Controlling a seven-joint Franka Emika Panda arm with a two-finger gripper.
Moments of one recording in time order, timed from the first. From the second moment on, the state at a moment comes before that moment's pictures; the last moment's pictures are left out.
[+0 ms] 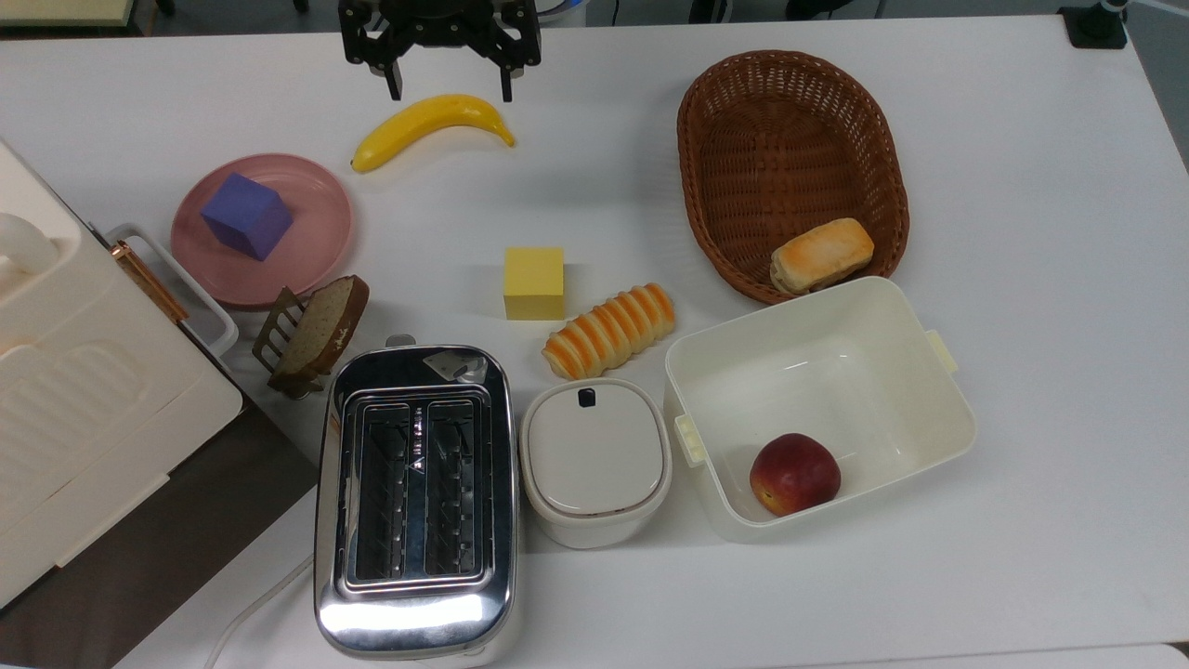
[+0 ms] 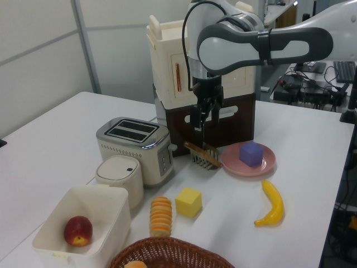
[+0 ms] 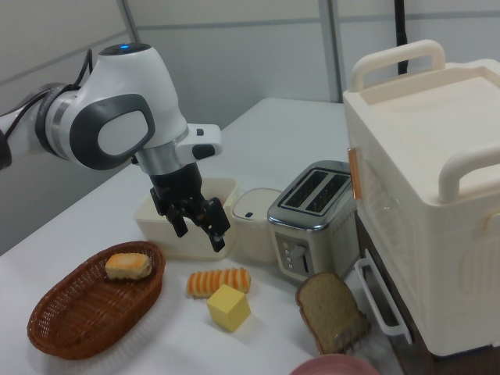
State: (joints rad) arm 0.12 0.03 -0.15 -1.68 -0.02 1.74 -0.05
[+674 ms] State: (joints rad) arm 0.12 0.06 -0.08 -1.78 -0.01 1.88 0.03
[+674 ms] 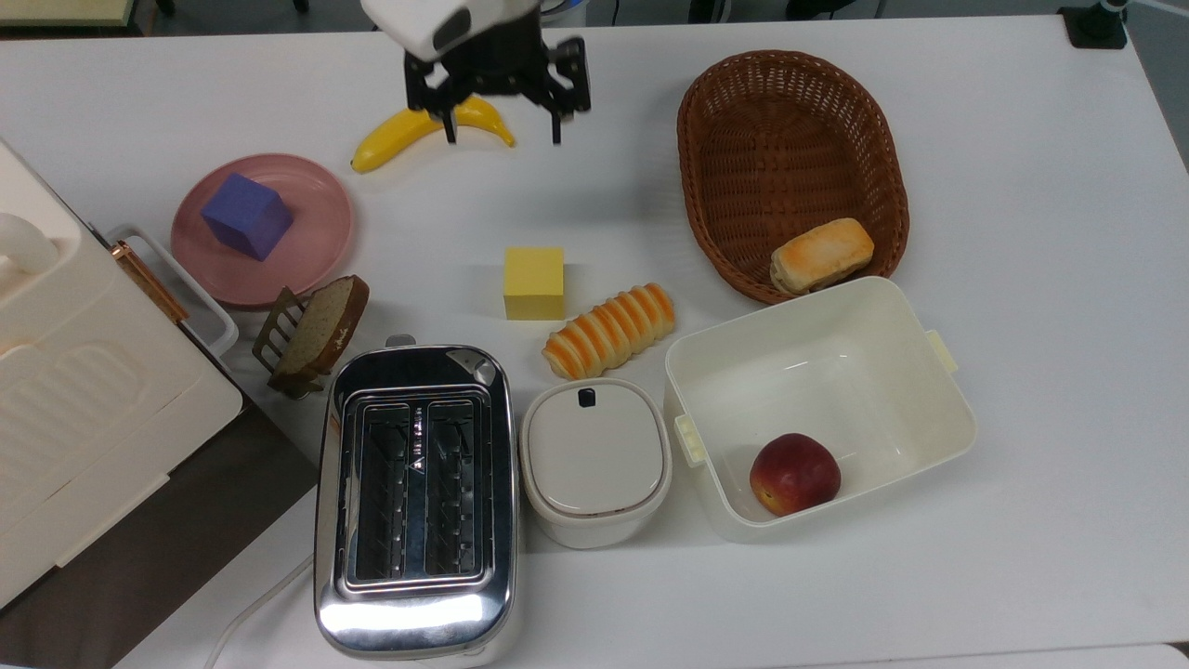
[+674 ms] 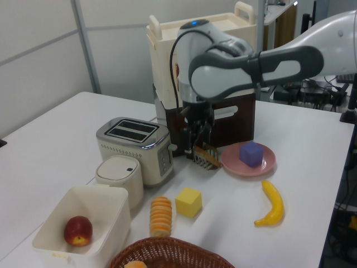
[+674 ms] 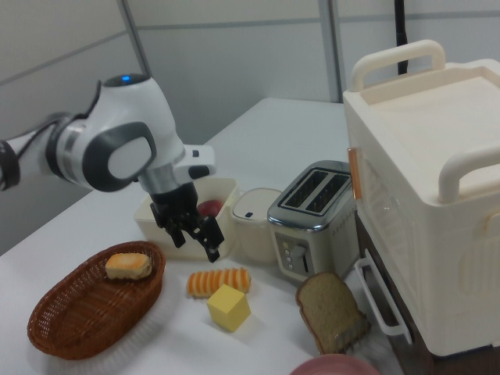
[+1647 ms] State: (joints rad) arm 0.13 0.25 -0.04 -1.82 -0.08 2.07 0.04
